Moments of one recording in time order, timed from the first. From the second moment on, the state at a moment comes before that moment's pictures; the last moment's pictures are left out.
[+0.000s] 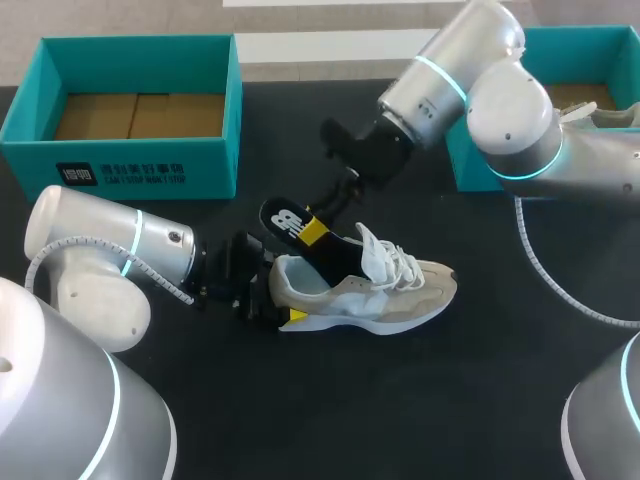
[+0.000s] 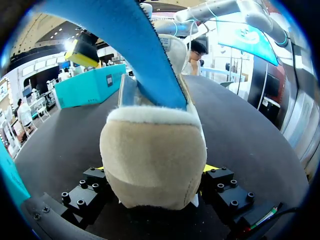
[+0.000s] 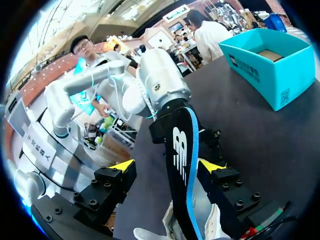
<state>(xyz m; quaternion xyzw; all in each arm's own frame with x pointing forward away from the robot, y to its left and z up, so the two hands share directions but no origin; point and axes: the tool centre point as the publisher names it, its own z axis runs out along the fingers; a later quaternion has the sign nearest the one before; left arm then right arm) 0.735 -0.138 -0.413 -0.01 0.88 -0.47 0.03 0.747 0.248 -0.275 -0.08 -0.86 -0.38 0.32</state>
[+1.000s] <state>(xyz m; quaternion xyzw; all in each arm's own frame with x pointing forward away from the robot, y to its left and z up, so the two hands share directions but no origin) 0.735 -0.138 -0.413 -0.02 0.88 -0.47 0.03 0.765 0.262 -0.271 -0.06 -0.85 -0.41 0.33</state>
